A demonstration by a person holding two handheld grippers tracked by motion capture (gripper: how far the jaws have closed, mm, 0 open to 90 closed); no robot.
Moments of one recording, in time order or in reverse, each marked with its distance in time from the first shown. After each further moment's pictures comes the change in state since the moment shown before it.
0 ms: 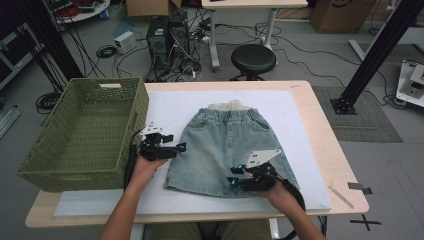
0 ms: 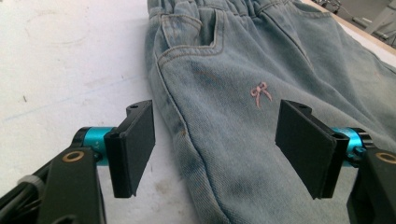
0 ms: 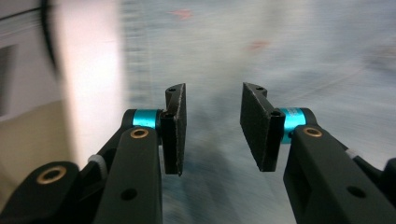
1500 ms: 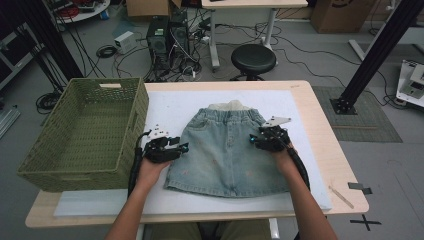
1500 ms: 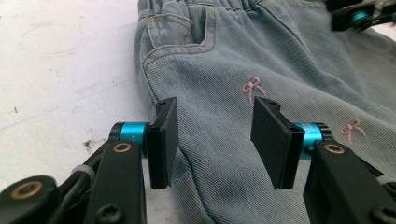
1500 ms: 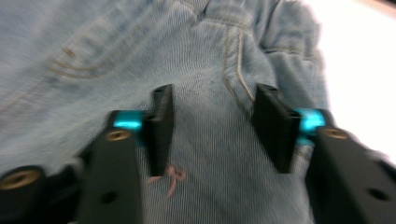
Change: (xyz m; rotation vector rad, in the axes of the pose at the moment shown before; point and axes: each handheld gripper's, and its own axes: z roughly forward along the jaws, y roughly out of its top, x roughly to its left) left arm -0.015 -0.003 0.008 -0.008 0.046 0.077; right arm -0.115 0.010 0.008 0.059 -0.461 0.152
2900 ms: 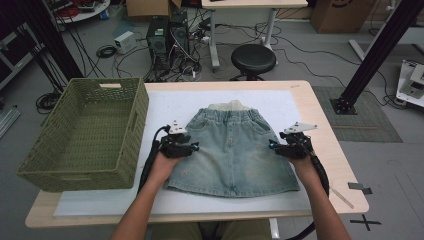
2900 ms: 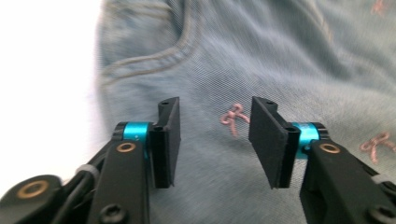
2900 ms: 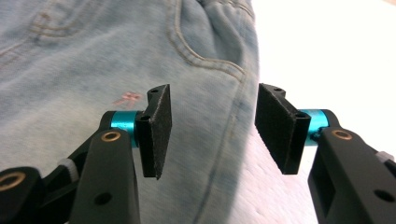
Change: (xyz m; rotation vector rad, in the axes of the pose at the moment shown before) left arm -0.013 0.017 0.029 0.105 0.058 0.088; right arm -0.028 -0.036 -0.051 -0.006 -0.054 0.089
